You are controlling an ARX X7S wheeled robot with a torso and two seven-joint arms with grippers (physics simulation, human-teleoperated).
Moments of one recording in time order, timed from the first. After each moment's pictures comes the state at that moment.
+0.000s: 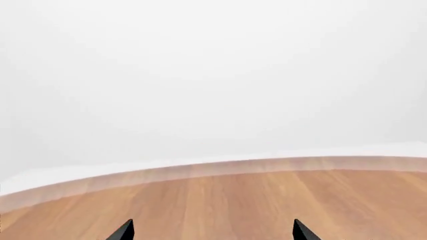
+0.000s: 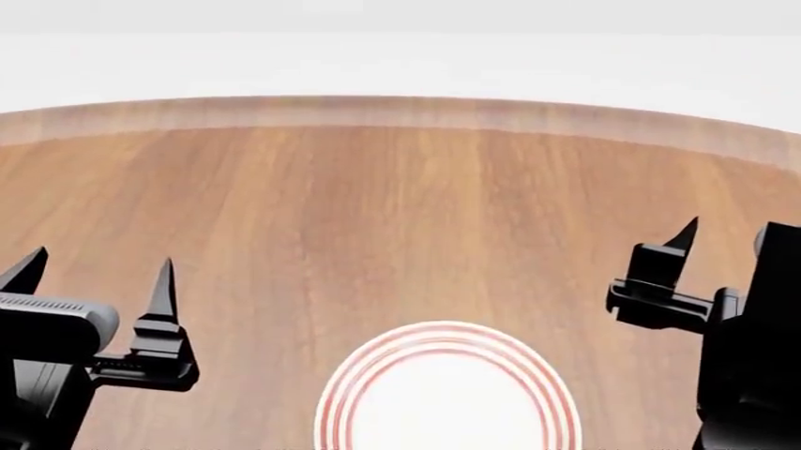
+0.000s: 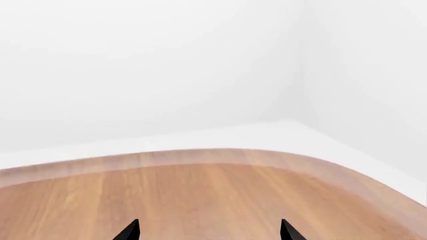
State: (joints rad) left arm -0.32 -0.19 0.11 0.42 -0.18 -0.60 -0.13; right arm 0.54 0.26 0.15 -0.29 0.19 0.85 0.22
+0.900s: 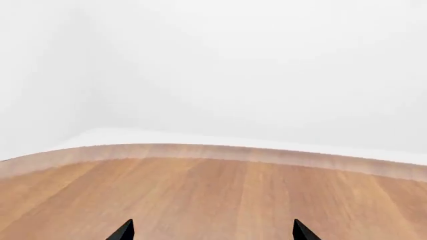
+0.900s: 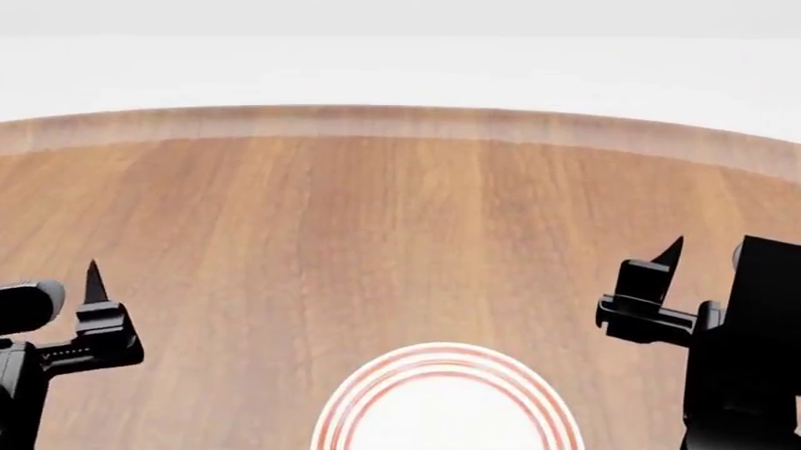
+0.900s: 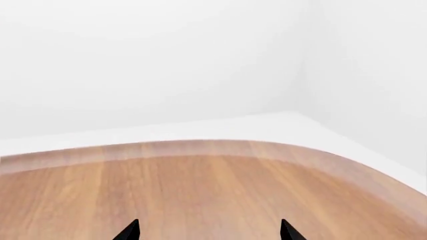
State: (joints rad) left arm -0.34 -0.16 0.01 0.29 -0.18 -0.59 -0.28; right arm 0.52 0.26 0.13 -0.23 0.19 0.81 0.23
